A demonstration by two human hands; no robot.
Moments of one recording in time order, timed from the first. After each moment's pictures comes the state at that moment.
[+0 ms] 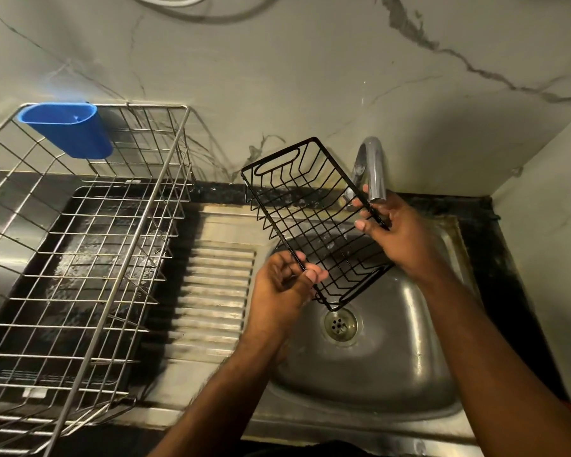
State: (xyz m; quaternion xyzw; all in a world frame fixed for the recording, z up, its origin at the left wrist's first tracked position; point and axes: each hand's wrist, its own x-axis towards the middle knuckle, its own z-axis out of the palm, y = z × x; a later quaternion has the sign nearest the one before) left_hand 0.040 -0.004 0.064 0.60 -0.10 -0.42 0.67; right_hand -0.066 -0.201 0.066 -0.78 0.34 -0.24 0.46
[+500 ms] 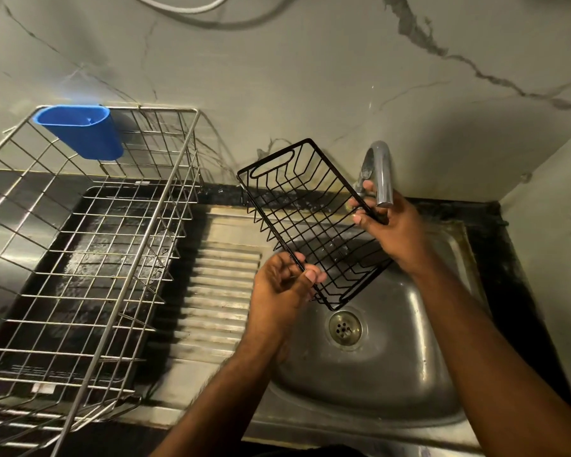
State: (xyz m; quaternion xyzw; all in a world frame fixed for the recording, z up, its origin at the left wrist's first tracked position) left_hand 0.046 0.001 0.066 0.60 -0.10 -0.40 0.68; right_hand -0.047 -0.213 0.051 -0.73 0.33 -0.28 0.53
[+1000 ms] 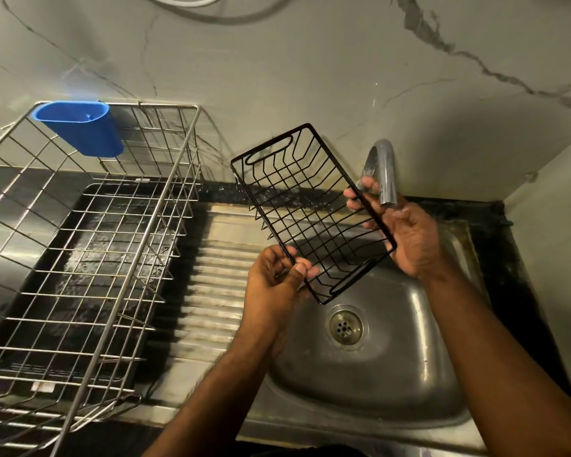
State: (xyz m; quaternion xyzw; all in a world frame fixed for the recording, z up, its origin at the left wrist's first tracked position) left_hand 0.055 -0.002 0.071 0.58 -0.07 -0.40 0.70; right_hand -0.054 -0.219 0.049 -0.65 0.21 -0.26 0.68
